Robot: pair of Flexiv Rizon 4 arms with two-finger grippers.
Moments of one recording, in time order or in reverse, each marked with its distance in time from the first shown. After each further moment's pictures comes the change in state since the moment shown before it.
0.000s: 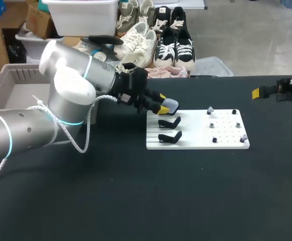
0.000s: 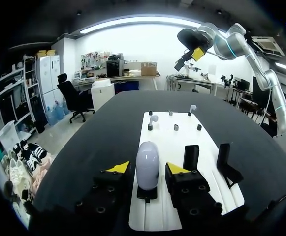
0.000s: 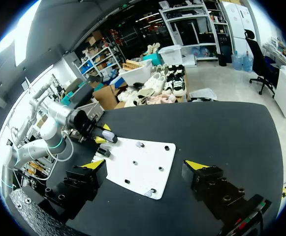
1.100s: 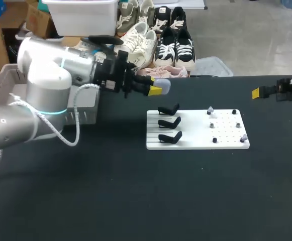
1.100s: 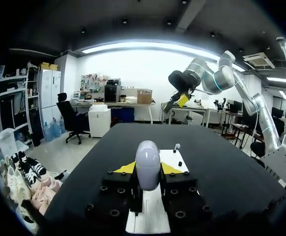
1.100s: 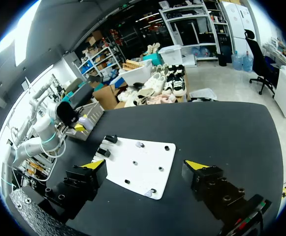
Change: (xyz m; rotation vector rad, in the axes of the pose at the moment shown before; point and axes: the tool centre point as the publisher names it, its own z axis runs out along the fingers) left arm -0.068 -0.019 -0.067 0.052 -0.255 -0.020; right arm 0.000 0.000 0.000 0.000 0.000 0.000
